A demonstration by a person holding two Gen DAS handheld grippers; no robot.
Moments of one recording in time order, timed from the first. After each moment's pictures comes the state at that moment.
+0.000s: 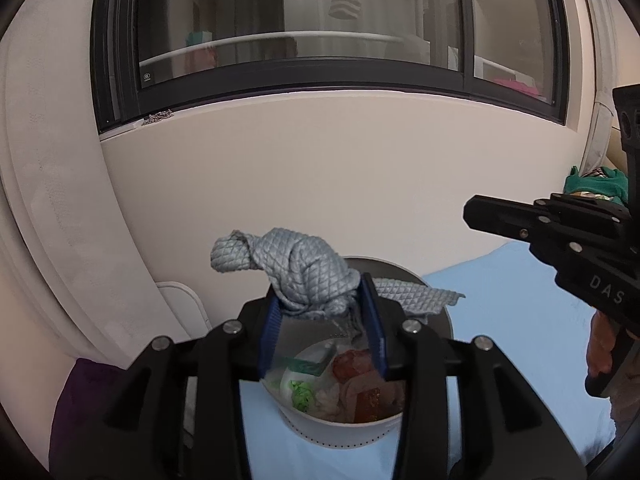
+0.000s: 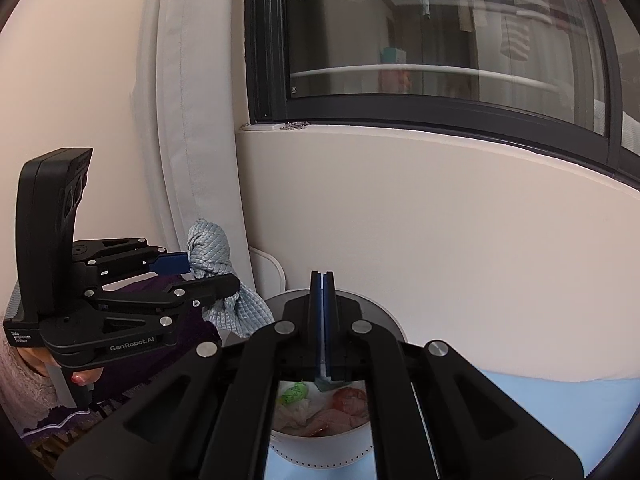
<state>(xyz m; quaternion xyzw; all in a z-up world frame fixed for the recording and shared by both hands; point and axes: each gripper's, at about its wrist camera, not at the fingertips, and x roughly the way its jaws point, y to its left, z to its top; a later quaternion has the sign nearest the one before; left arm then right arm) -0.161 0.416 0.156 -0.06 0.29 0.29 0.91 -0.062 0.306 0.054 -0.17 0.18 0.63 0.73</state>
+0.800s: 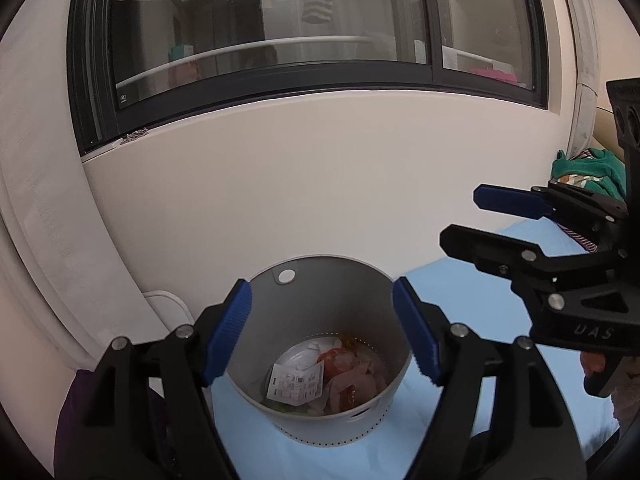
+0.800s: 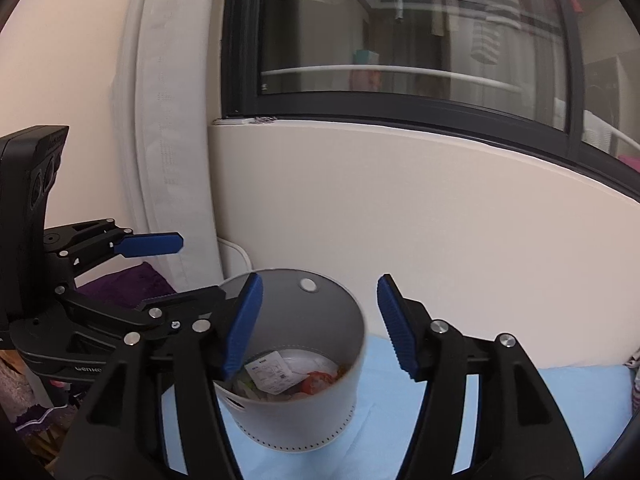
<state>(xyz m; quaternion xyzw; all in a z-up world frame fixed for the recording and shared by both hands) -0.146 0.366 0.153 -0.03 0.29 0.28 0.92 -0.057 0.262 0.045 -0.18 0.17 0.58 0.77</state>
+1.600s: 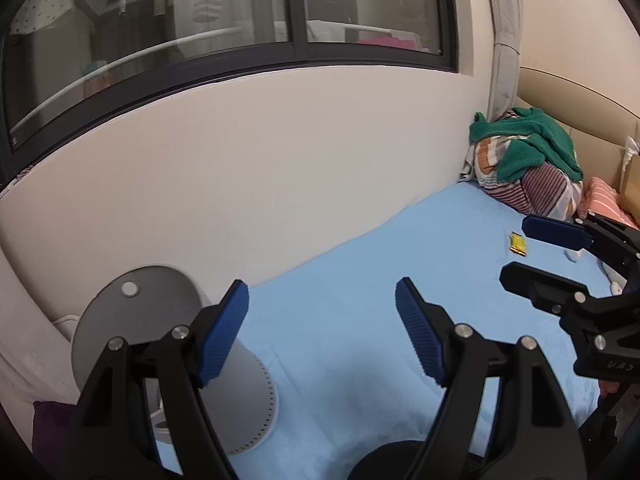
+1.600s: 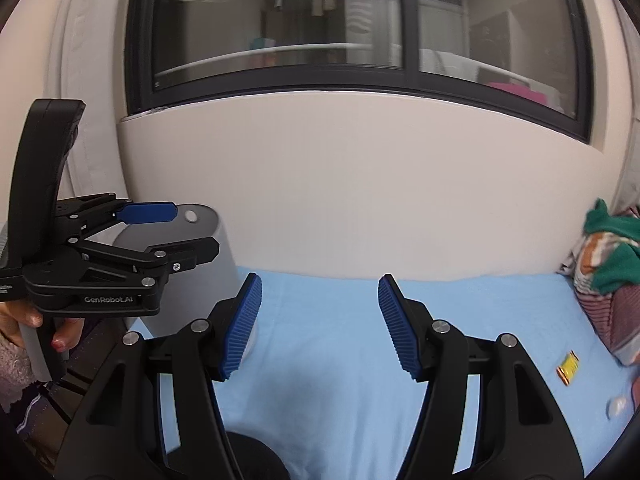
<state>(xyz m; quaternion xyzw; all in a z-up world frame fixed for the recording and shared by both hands) -0.041 0.230 0.112 0.00 0.32 0.14 0.94 0.006 0.062 0.019 -0.14 0.21 0.44 0.86</state>
